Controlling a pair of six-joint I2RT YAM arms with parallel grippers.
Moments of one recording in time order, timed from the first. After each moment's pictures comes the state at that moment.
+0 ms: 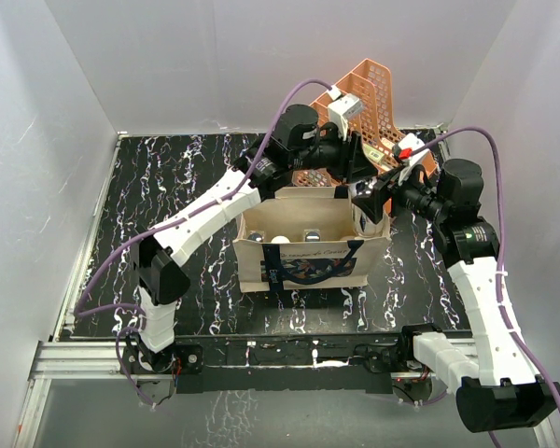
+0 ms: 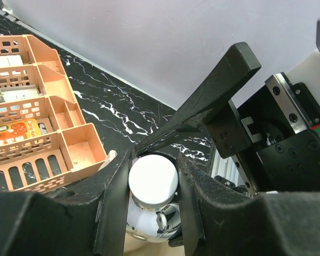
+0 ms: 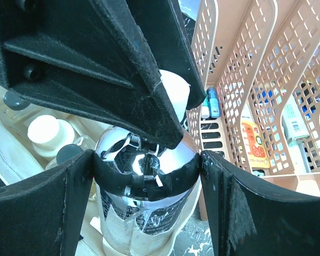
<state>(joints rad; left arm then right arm) -0.86 1.93 2.04 -0.31 0.45 -0.34 0.07 0.94 1.10 -0.45 -0.64 -0.22</state>
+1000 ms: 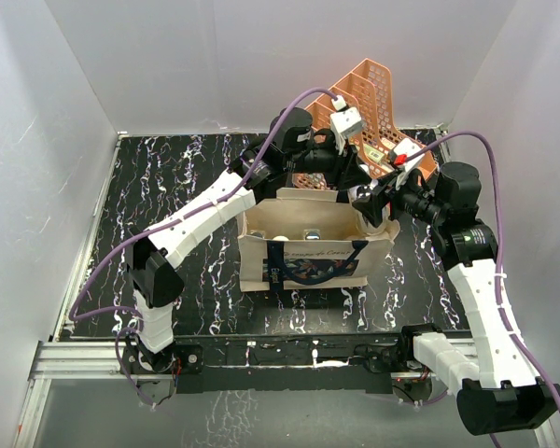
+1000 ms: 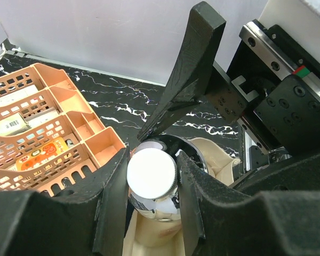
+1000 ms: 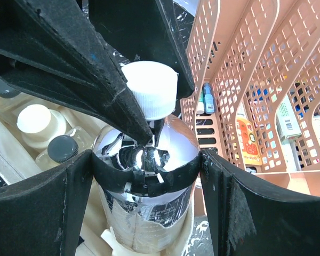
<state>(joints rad) -0.85 1.88 1.96 -0.28 0.58 -0.01 0.08 0.93 1.07 -0.45 -0.63 -0.28</state>
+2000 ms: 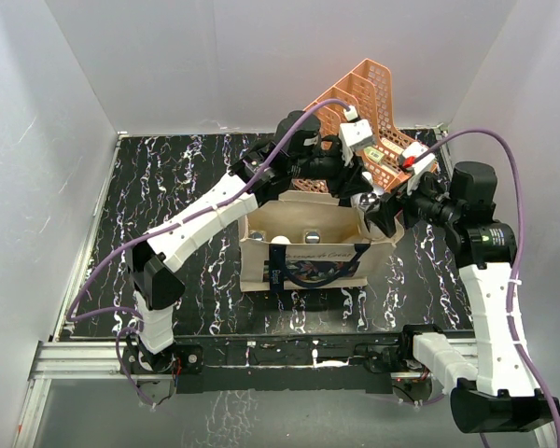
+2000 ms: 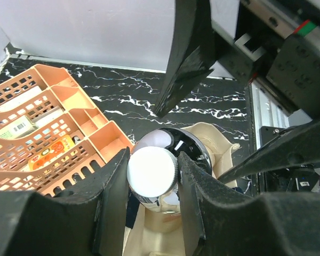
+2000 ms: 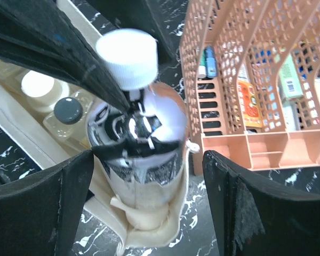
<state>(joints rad) -0.88 1.88 2.00 -0.40 0.54 0.14 0.01 0.92 1.20 -0.76 -0.66 -0.39</state>
